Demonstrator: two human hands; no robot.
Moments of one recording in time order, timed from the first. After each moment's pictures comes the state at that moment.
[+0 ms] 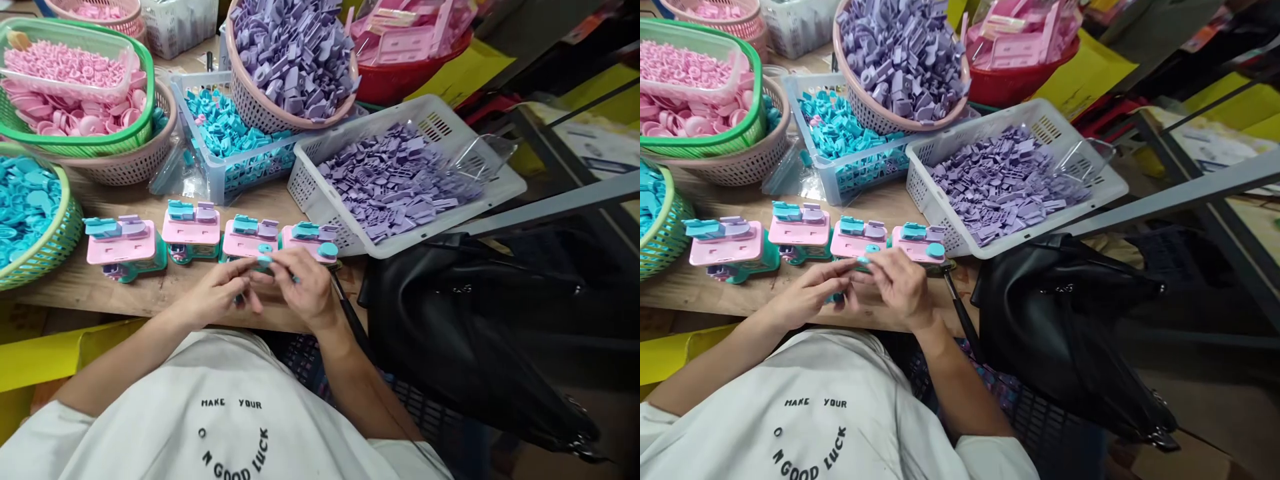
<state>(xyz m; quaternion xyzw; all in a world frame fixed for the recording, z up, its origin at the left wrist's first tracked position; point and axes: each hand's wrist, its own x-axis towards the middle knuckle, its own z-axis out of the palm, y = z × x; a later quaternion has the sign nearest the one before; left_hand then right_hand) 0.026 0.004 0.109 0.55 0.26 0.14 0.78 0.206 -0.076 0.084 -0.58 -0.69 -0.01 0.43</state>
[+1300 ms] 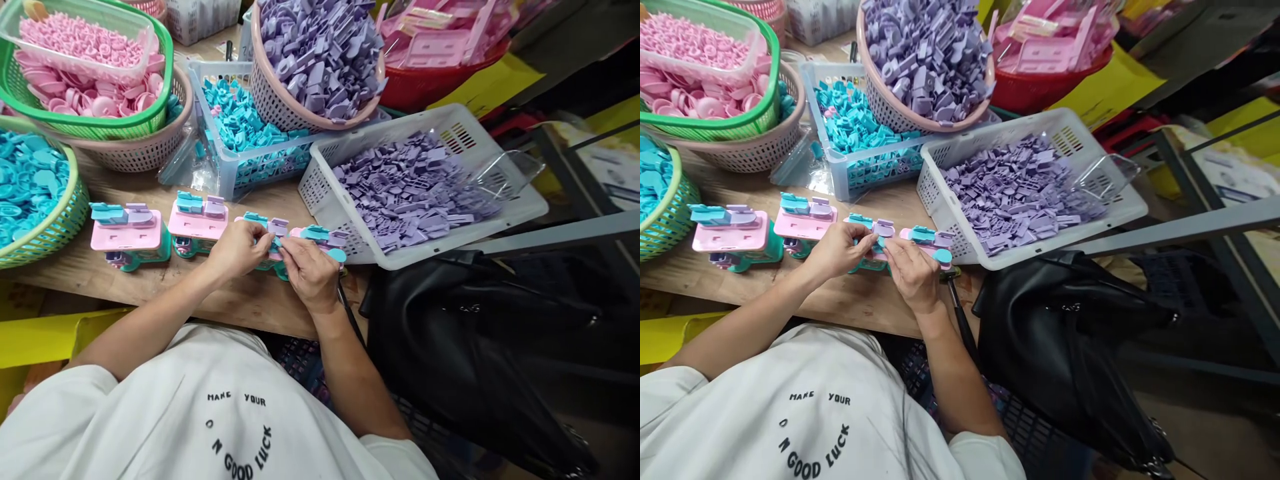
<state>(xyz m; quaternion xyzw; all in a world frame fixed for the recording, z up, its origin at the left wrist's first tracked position) 0.079 0.043 0.105 0.78 0.38 0.18 0.46 0.229 -0.061 0.061 -0.60 -0.71 -0.20 0.32</state>
